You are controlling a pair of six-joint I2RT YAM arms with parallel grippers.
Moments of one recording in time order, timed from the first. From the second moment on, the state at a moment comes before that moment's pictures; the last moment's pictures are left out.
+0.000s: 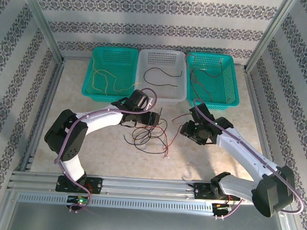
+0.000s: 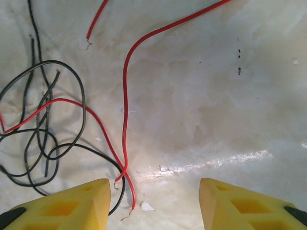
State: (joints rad) left arm -0.61 1.73 1.09 -0.28 0.25 -0.40; right arm 0.50 1.15 0.85 -0.86 -0.06 0.94
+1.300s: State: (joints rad) left arm -0.66 1.35 1.40 -0.57 0.53 -0.49; right arm 0.60 1.16 1.09 -0.75 -0.06 0.77
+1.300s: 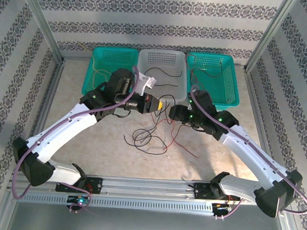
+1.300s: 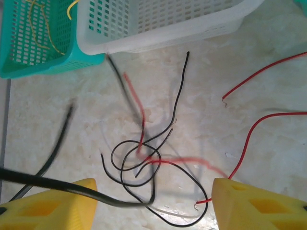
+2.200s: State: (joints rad) left arm -0.66 1.33 1.68 -0.34 0.76 -0.63; right arm 0.55 1.06 0.89 -0.57 -0.11 0.81
